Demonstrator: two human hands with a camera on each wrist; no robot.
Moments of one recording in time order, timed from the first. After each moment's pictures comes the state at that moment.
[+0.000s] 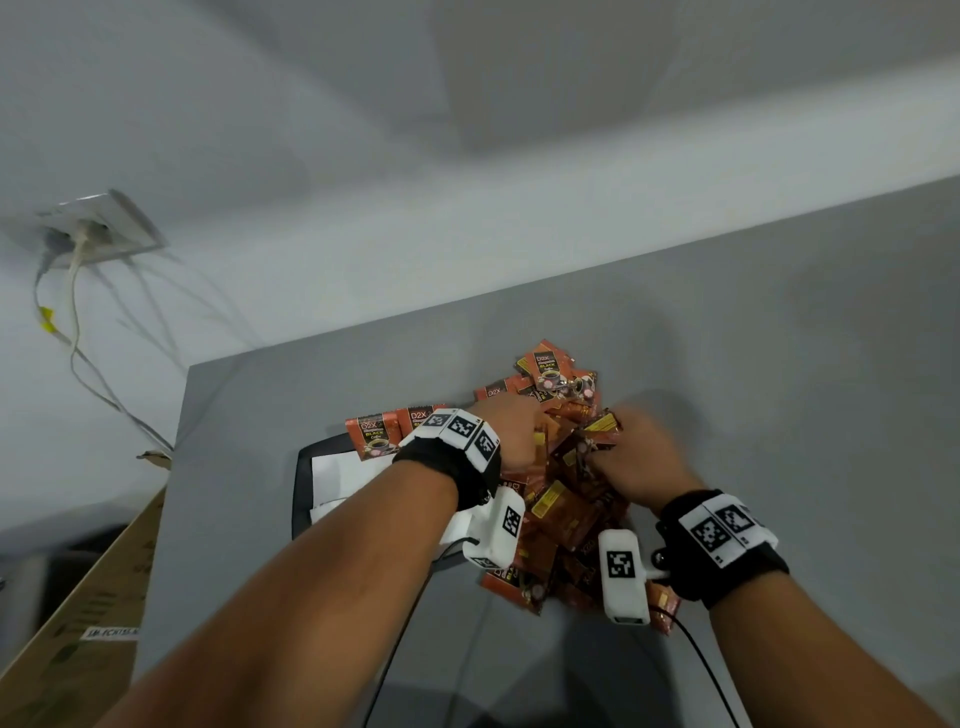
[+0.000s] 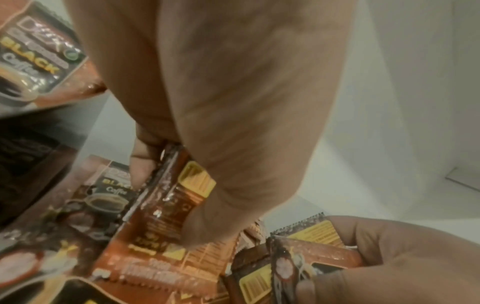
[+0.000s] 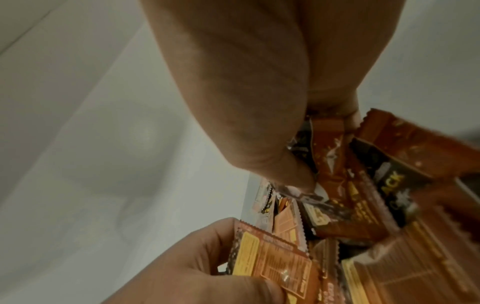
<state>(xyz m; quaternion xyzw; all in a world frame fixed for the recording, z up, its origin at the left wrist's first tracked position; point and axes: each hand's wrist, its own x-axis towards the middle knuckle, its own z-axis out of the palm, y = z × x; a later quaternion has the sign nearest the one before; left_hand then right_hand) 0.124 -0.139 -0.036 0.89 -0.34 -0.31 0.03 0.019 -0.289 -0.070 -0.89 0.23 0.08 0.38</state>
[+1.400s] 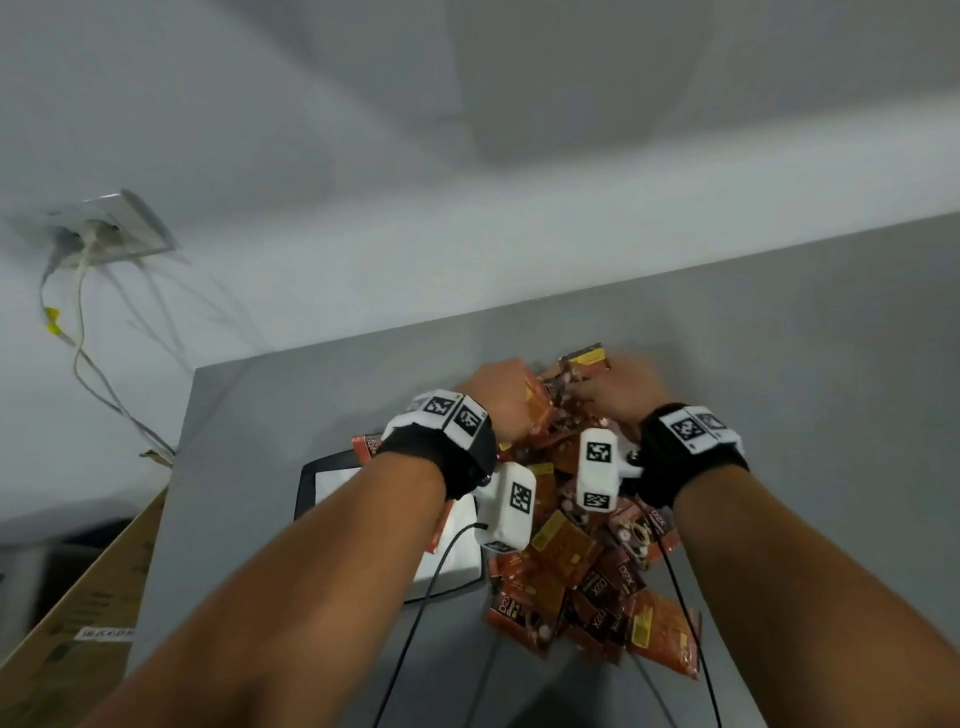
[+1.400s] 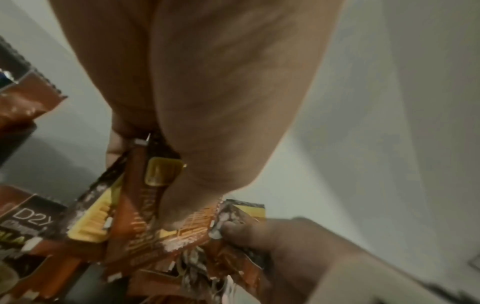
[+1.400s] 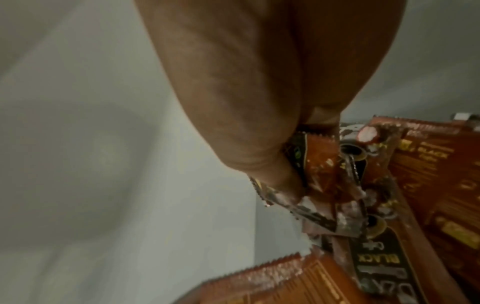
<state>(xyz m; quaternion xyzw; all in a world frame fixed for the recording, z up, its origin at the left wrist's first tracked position) 0.157 -0.134 0.001 0.92 -0.25 -0.25 0.19 0.123 -0.308 -0.056 -0.87 0.20 0.08 0.45</state>
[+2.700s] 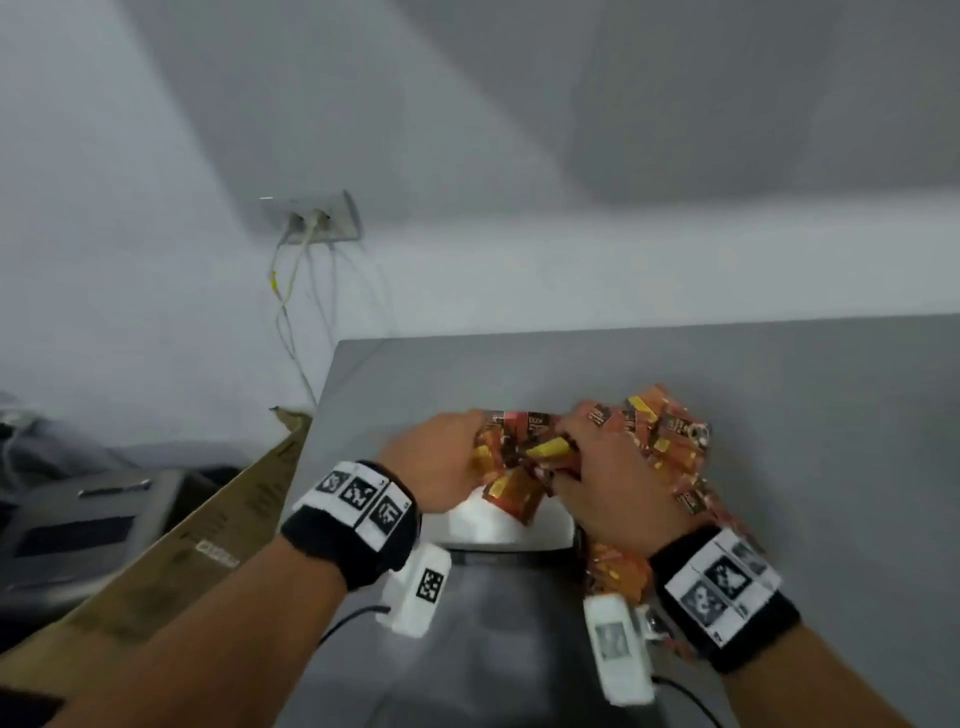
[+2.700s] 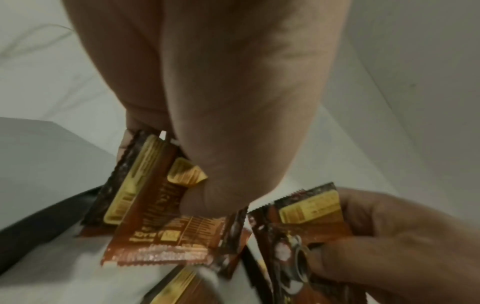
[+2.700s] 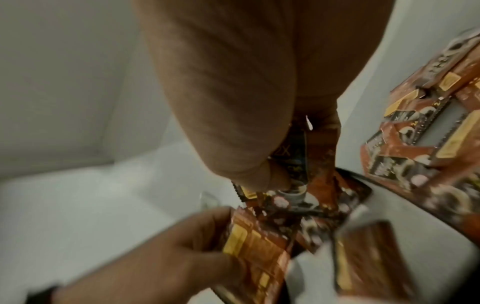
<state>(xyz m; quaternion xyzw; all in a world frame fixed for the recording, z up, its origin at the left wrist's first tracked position) 0.081 0.054 0.020 0.96 -0.20 -0.17 0.13 0.020 -0.151 0.008 -0.94 -0.05 0.02 0.35</state>
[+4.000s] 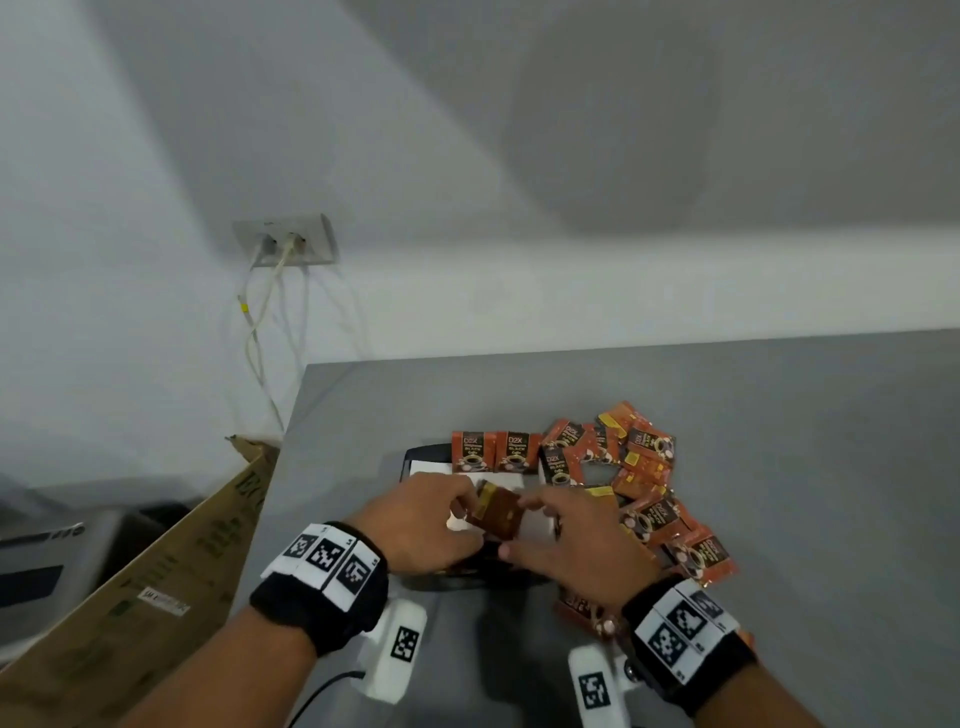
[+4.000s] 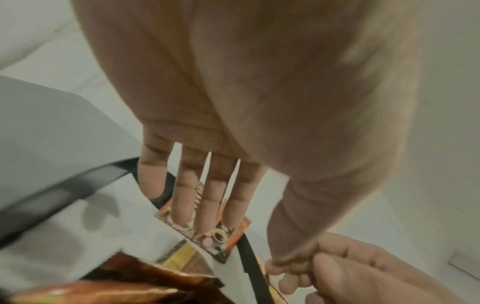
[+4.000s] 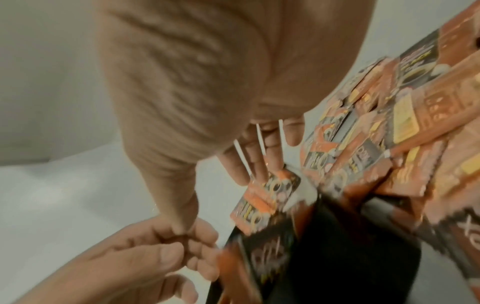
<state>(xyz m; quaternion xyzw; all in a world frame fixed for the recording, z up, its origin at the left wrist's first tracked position) 0.070 0.081 -0.014 0.92 -0.25 -0.23 0.20 -0.001 -0.139 -0.030 -0.92 -0.01 0.10 0.38</state>
